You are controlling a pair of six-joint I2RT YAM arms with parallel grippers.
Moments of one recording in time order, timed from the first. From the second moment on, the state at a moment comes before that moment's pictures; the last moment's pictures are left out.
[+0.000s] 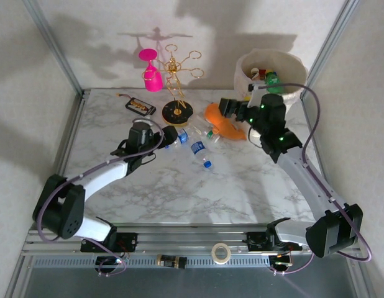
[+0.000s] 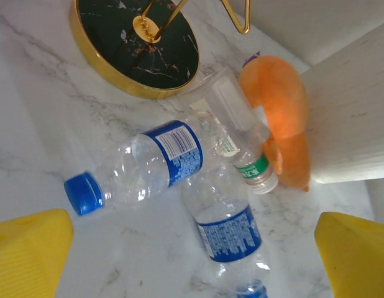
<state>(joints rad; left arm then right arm) -0.41 1.45 0.83 0.10 0.04 -0.73 0.39 1.25 1.14 -0.12 -0.14 0.32</state>
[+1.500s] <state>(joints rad) -0.41 1.94 1.12 -0.05 0.09 -0.39 0.50 1.16 0.82 -0.01 -0.21 0.49</state>
